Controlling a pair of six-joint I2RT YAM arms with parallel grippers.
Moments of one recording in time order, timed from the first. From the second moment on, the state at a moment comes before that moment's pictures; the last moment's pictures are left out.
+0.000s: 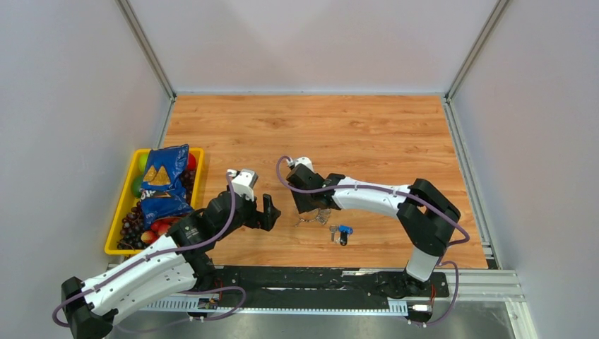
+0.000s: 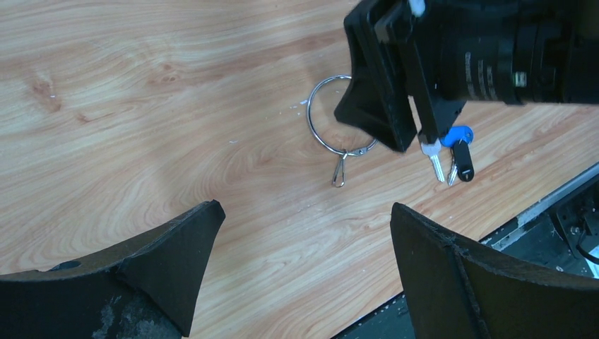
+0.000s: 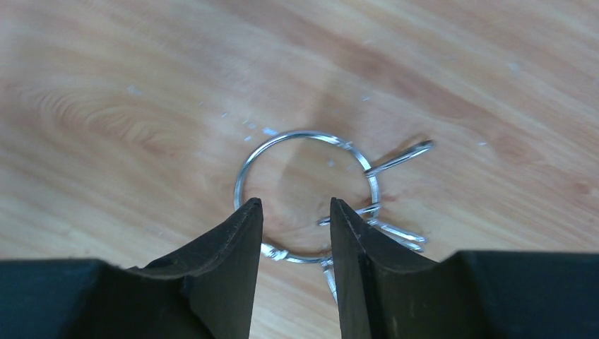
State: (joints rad) left arm -0.88 0.64 0.52 -0.39 -0.22 -0.49; right arm 0.96 1.75 1.13 -0.41 0.24 0.49
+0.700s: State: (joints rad) left arm -0.88 0.61 0.52 -0.40 -0.23 -0.49; right arm 1.02 1.80 1.15 -0.38 0.16 0.58
